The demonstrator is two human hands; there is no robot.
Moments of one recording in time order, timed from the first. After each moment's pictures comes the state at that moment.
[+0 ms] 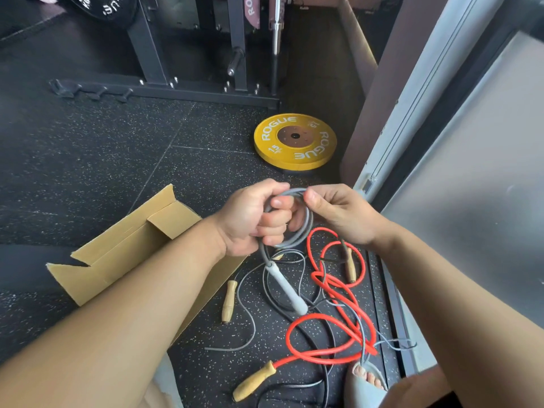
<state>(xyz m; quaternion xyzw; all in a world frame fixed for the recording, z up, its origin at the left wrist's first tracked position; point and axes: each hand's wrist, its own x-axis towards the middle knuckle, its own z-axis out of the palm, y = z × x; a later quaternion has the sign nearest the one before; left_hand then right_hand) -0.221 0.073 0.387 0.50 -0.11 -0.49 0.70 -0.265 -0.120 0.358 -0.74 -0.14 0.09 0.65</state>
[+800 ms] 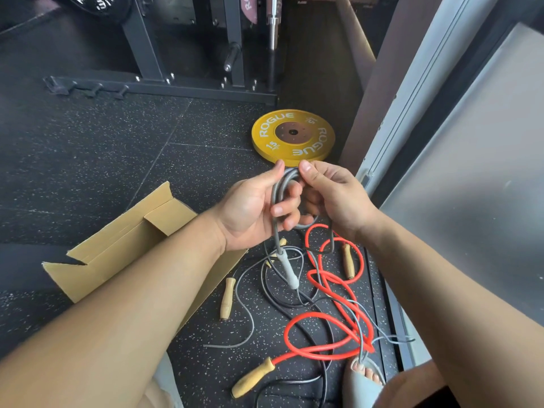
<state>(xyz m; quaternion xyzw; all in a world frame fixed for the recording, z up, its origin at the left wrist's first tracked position) -0.222 0.062 0.388 0.50 -0.15 -0.44 0.73 -0.256 -0.100 0.368 -0.65 0.01 0.01 0.76</state>
